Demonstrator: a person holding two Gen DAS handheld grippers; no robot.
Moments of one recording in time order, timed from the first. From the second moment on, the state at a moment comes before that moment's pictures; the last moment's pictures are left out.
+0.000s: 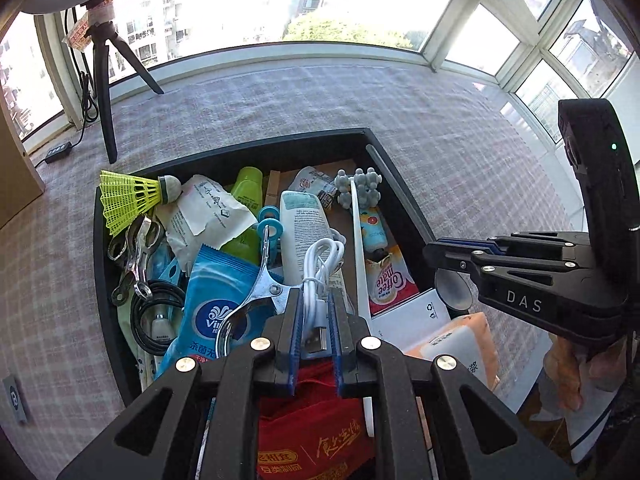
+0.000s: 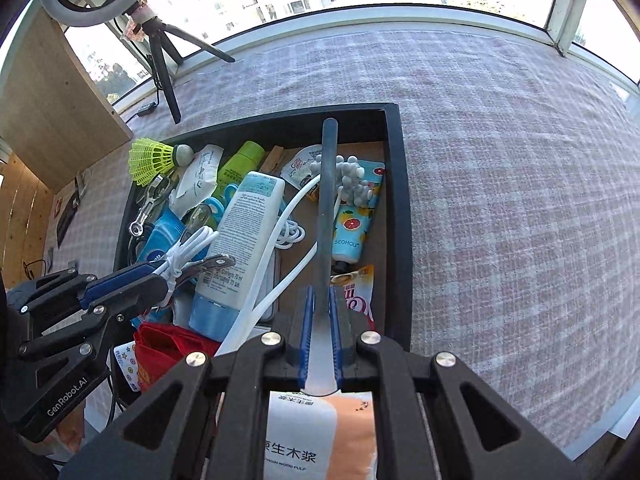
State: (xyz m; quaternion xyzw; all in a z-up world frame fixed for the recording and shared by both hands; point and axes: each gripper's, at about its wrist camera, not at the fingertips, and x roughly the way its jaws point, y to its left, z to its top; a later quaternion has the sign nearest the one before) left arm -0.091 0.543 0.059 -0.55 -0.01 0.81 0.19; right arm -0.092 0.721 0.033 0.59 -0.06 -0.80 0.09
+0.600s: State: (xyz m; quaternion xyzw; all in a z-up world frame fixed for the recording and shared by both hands) left arm -0.082 0.509 0.079 -0.53 0.02 0.84 0.15; right arm -0.085 0.684 0.046 0.58 -0.04 -0.80 0.11
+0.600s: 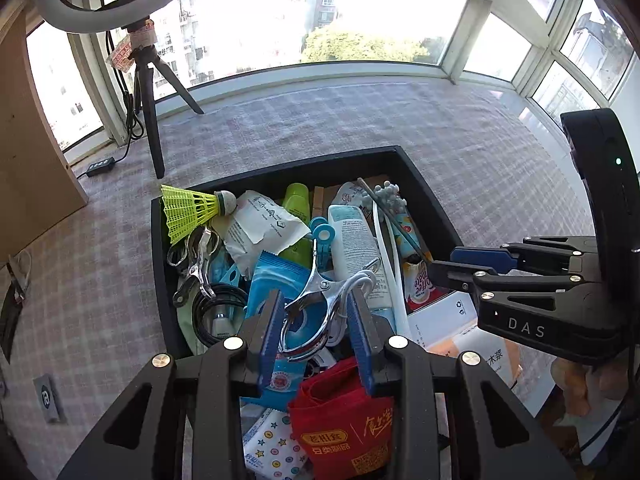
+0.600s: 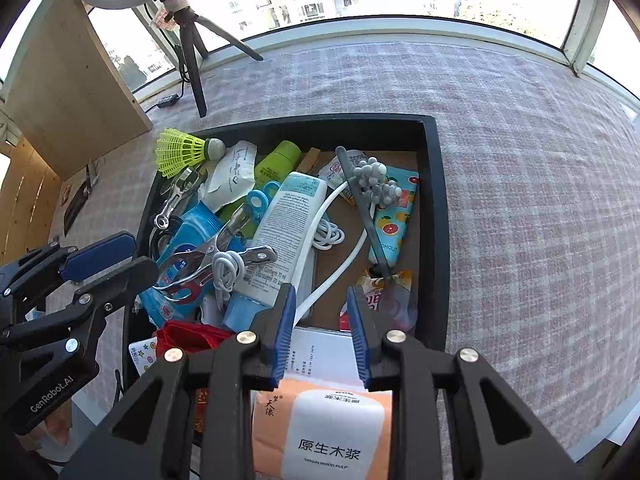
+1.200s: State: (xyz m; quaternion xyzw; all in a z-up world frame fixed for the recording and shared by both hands) left arm -0.040 0.305 0.064 -0.54 -0.04 0.84 0.03; right arm -0.074 0.531 0.067 0.56 0.02 -0.80 0.19
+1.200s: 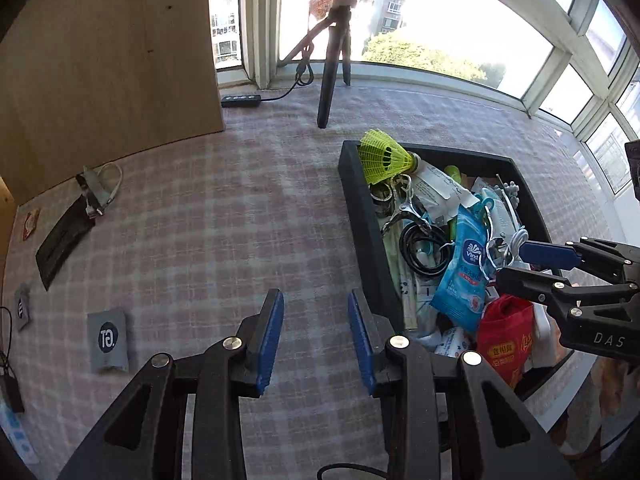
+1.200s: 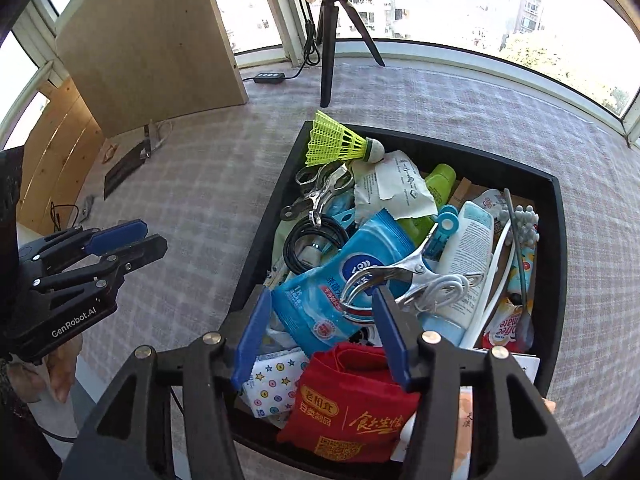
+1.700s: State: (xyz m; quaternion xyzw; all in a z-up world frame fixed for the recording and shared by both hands) left arm 0.007 0.036 0.021 -0.56 -0.10 0.81 -0.14; right arm -0.053 0.324 0.038 0.59 0.05 -0.76 0.27
